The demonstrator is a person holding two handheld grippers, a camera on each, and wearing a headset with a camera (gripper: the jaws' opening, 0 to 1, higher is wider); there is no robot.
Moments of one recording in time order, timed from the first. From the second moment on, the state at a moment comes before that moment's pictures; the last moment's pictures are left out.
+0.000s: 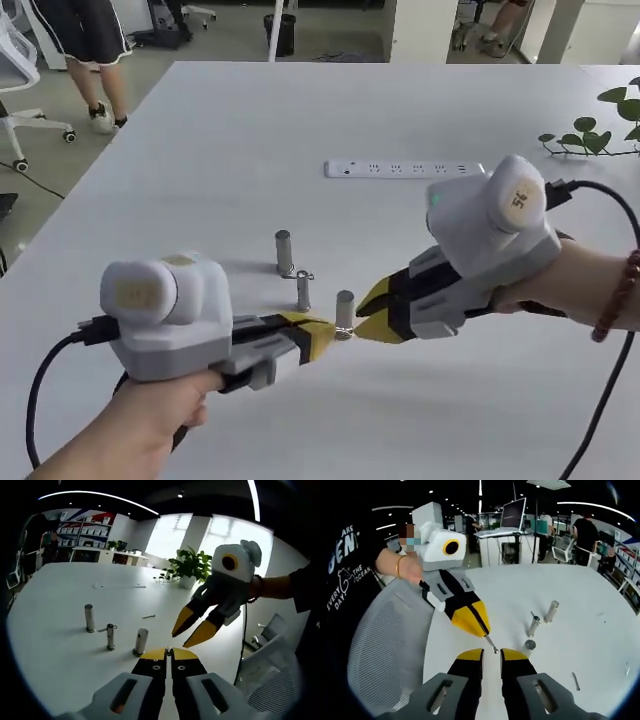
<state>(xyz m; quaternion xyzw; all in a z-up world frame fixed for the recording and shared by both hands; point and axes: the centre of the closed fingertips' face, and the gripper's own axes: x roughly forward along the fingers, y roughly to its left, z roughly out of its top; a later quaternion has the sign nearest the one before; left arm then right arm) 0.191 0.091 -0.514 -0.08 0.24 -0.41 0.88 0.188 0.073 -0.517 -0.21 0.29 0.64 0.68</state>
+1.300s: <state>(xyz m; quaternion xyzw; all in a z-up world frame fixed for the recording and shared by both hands) 0.140 0.072 -0.500 -0.01 0.18 -0.55 0.81 0.130 0.060 -0.520 -0.11 0.33 0.72 0.60</state>
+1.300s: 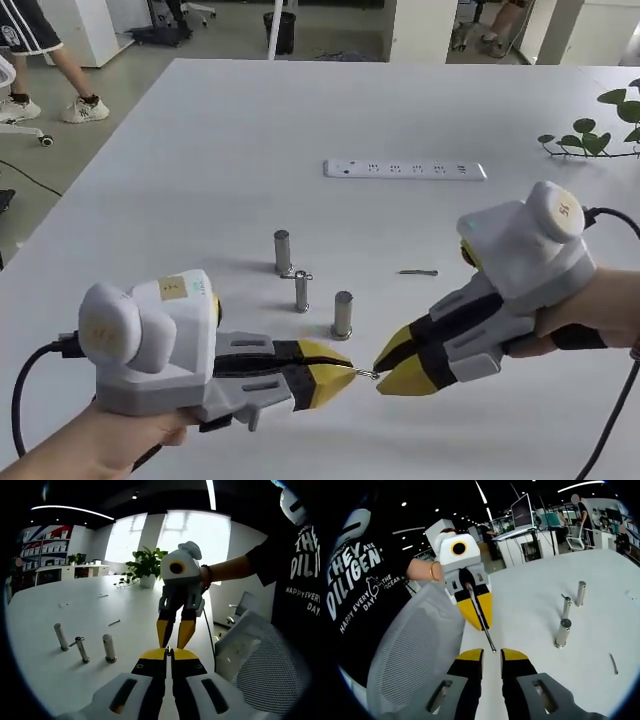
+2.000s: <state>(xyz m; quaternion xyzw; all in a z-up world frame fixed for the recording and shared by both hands) 0.132 0.066 -0.496 -0.02 0.18 -0.56 0.81 0.120 0.063 -0.516 -0.16 0.30 0.74 0.58</state>
